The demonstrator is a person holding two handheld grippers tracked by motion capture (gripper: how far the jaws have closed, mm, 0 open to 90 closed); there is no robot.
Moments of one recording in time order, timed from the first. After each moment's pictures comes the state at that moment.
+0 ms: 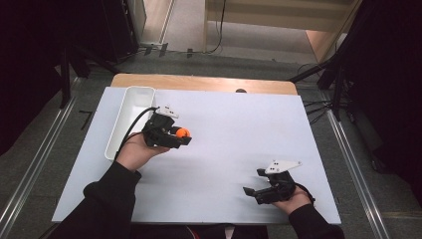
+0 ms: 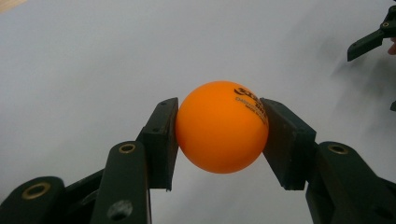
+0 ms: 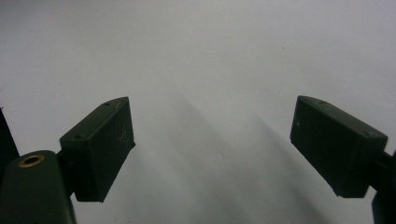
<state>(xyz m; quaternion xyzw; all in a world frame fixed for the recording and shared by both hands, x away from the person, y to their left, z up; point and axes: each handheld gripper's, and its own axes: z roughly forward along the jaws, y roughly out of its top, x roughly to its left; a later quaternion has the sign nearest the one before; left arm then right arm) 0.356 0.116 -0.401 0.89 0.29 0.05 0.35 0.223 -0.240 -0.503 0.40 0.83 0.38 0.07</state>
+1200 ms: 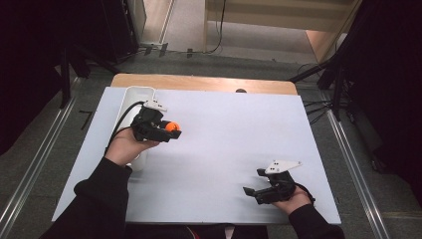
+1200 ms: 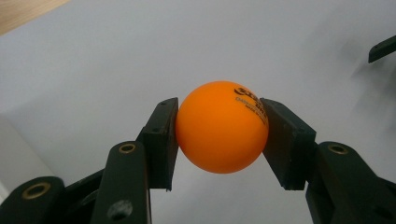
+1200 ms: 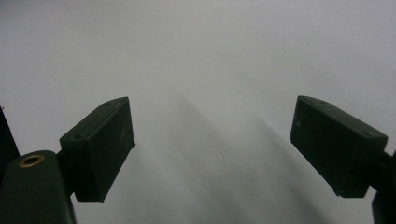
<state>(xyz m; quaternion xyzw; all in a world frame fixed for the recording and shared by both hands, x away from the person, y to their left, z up) 0.368 0.142 -0.393 0.88 0.31 0.06 0.35 0.224 -0.240 -0.503 0.40 0.83 0.38 0.07</state>
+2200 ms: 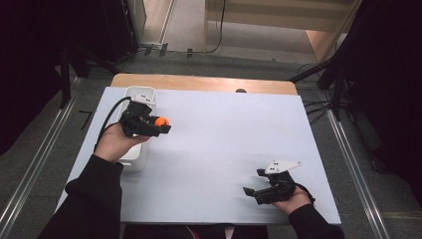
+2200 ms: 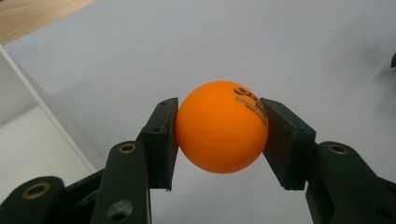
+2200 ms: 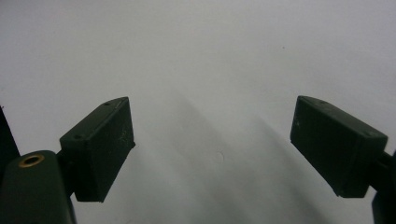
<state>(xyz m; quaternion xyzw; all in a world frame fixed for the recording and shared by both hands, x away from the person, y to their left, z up) 0.378 0.167 -0.385 0.87 0.34 0.07 0.35 0.223 -0.240 -0.503 0.40 0.83 0.38 0.07</state>
